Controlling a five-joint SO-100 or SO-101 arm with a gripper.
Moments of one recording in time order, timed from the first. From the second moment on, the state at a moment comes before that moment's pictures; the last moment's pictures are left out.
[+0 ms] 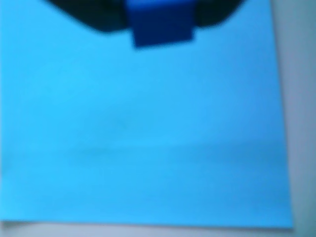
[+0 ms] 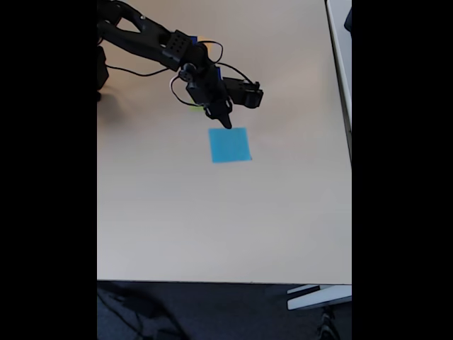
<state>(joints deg) 22.1 68.6 80.5 46.1 56.8</state>
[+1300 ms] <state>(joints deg) 26.0 60.6 76.6 45.0 58.8</state>
